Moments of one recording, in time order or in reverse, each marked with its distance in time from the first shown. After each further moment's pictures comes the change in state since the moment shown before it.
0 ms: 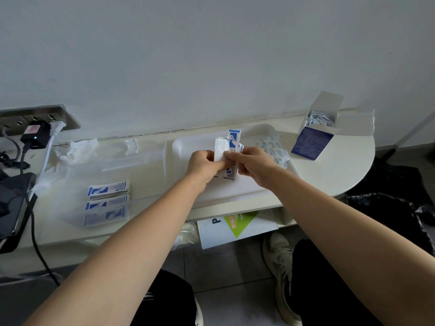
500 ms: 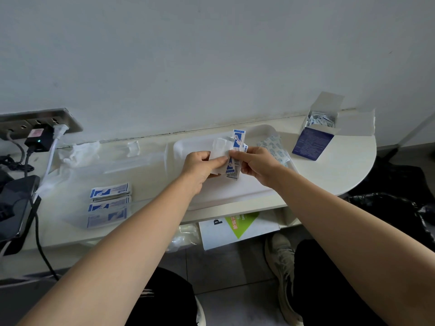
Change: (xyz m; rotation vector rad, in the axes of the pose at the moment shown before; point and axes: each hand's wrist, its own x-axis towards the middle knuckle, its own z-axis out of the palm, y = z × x) left_hand -0.002 0.002 -0.012 -0.174 -0.028 -0.042; right_hand 0.008 0.003 -0.009 0.079 -0.016 0.023
